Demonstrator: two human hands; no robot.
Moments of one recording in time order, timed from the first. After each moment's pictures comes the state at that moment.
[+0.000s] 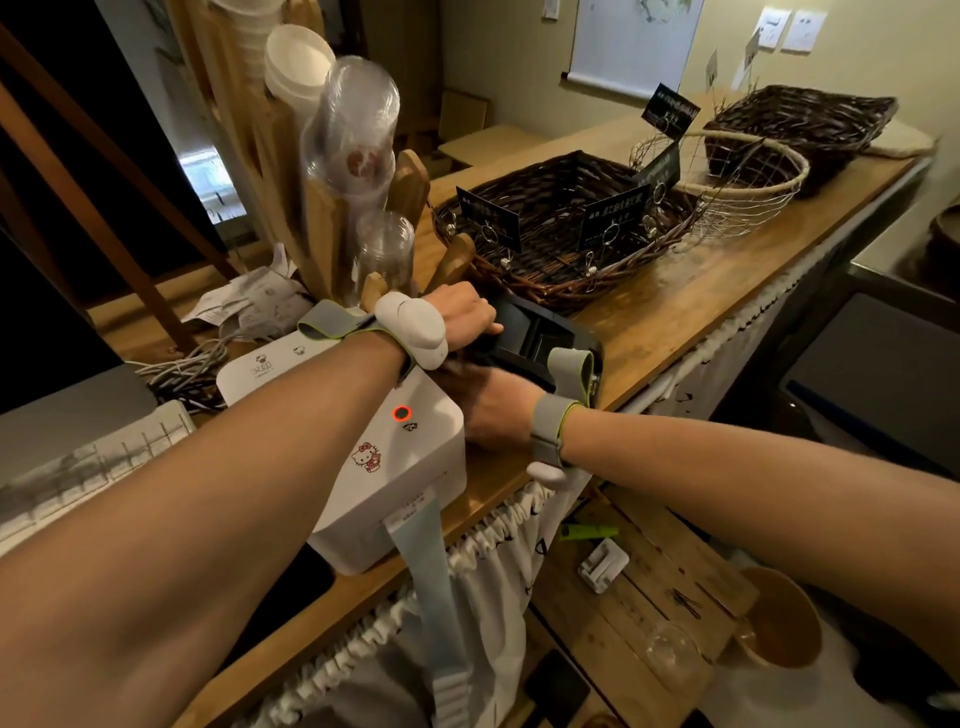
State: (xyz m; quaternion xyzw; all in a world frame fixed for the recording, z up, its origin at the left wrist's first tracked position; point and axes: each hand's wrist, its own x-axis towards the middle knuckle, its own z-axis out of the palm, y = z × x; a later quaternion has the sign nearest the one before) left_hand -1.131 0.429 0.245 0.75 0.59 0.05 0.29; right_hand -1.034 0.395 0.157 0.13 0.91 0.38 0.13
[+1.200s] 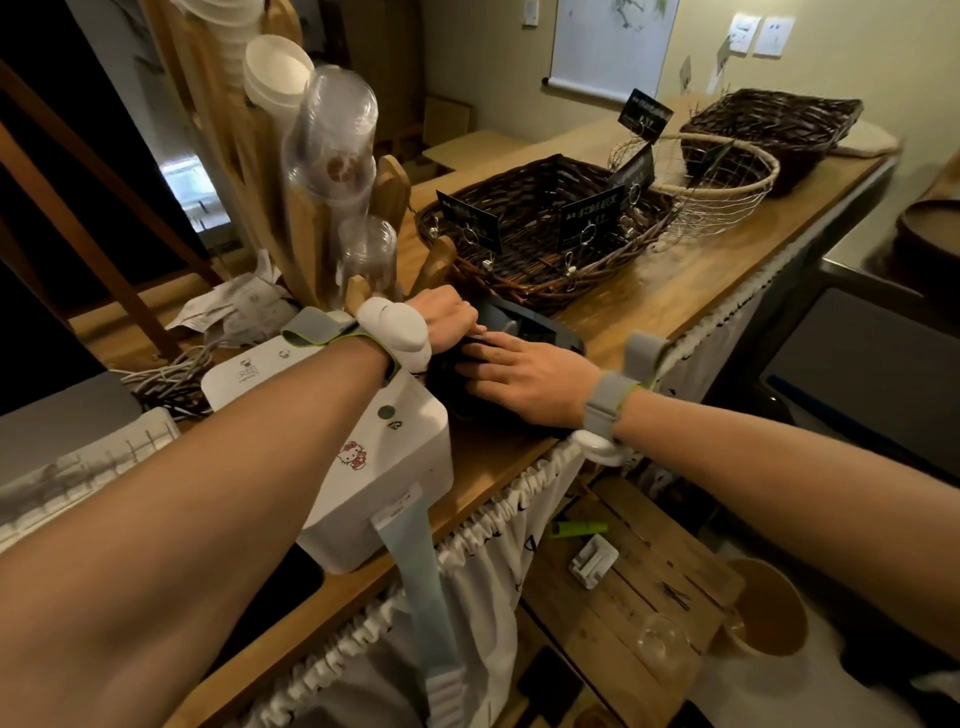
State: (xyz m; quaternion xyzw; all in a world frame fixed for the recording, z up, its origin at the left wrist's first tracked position) left_hand -1.128 0.422 0.240 0.75 0.60 0.08 0.26; right_hand -0.970 0.385 0.177 0.23 0.94 0.26 -0.02
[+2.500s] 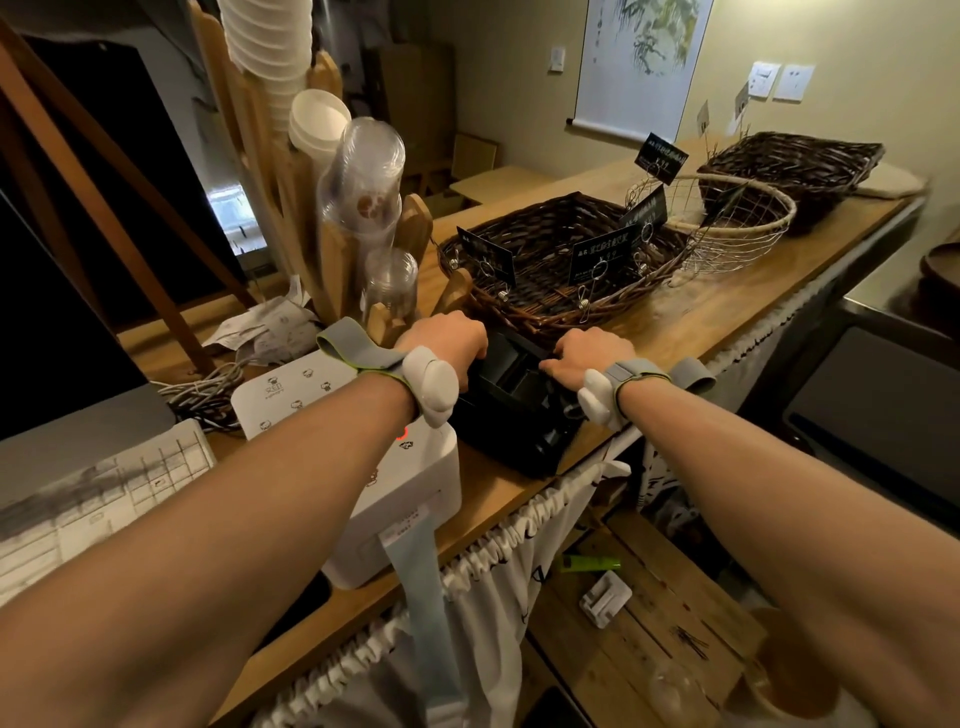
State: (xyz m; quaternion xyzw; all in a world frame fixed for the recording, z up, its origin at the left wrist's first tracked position) left_hand -1.136 0.420 0.250 0.84 0.53 -0.10 0.01; right_hand -0.941 0.446 0.192 0.70 0.71 -0.08 0.01
